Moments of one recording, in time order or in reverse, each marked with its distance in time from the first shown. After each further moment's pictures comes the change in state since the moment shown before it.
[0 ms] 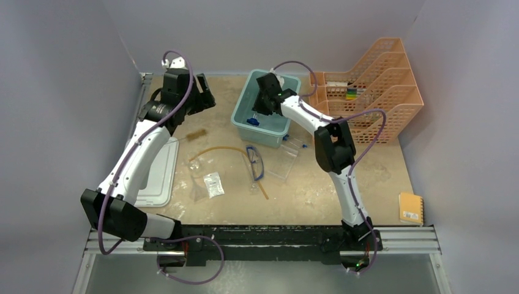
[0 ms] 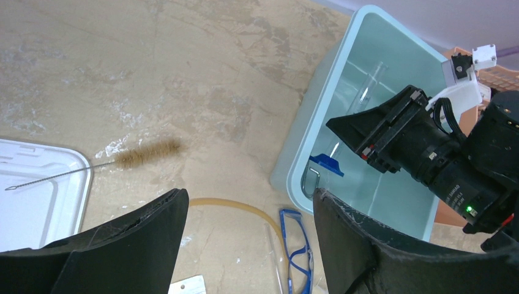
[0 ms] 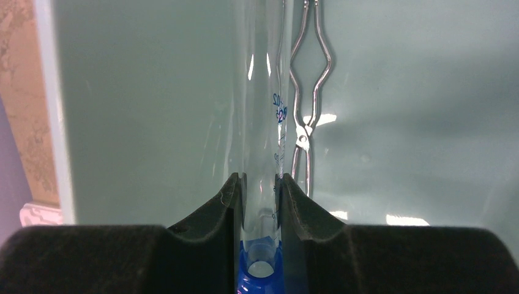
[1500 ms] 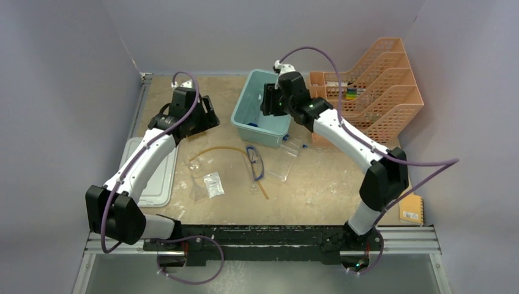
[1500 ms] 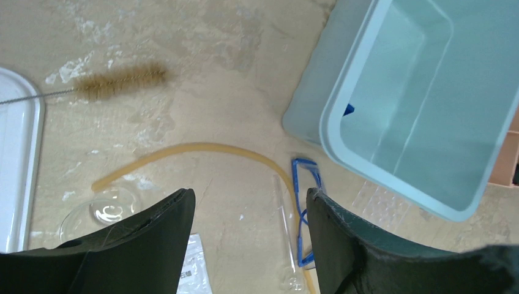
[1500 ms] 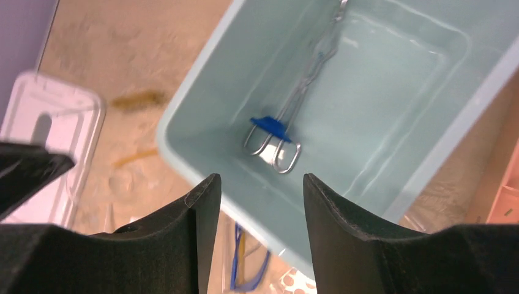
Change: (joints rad) left arm 0.000 -0.018 -0.224 0.052 0.107 -0.062; right arm 0.030 -0.584 -0.426 0.062 -0.043 -0.388
